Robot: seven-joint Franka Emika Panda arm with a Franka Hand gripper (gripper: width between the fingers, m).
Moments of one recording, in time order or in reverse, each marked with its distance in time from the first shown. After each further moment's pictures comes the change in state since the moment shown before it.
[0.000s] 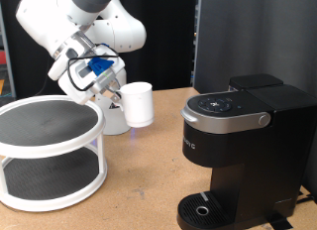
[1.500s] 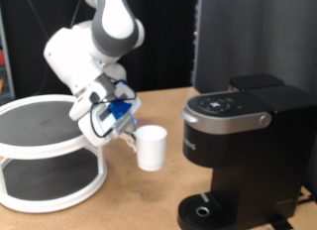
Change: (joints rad) arm 0.195 0.327 0.010 0.015 0.445 0.231 -0.336
